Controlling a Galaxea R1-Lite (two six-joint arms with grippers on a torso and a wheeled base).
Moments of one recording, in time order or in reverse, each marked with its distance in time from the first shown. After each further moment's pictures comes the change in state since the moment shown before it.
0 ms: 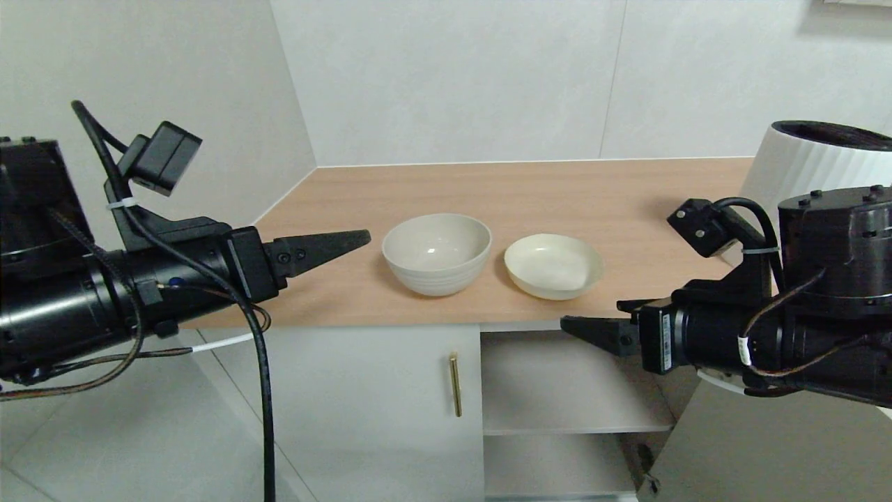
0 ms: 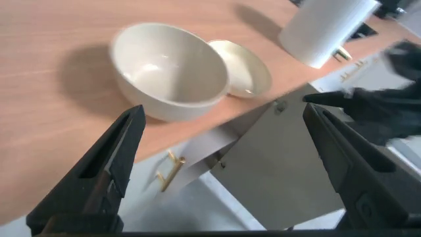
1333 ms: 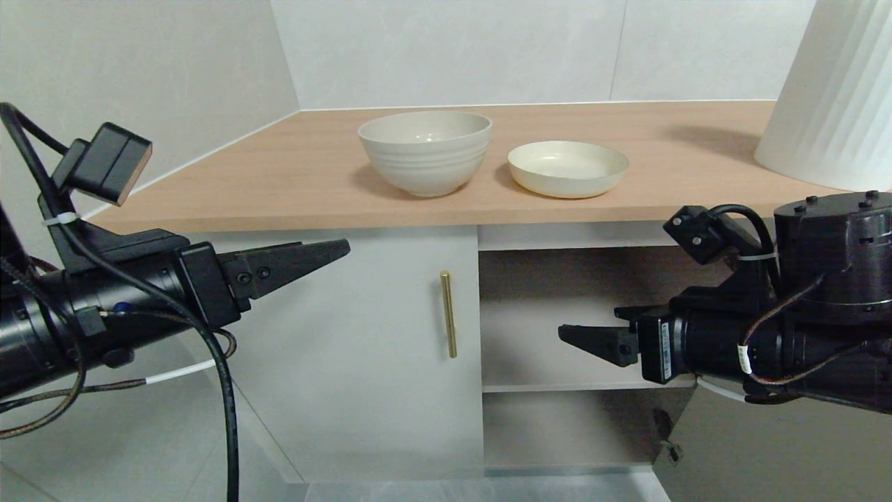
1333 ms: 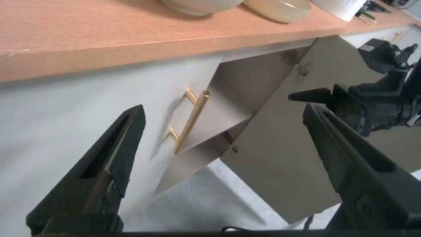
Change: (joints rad) left arm -0.014 -0.108 0.073 -0.004 -0.003 0.004; right arm 0.007 -0.003 0.008 0.017 0.008 -0.001
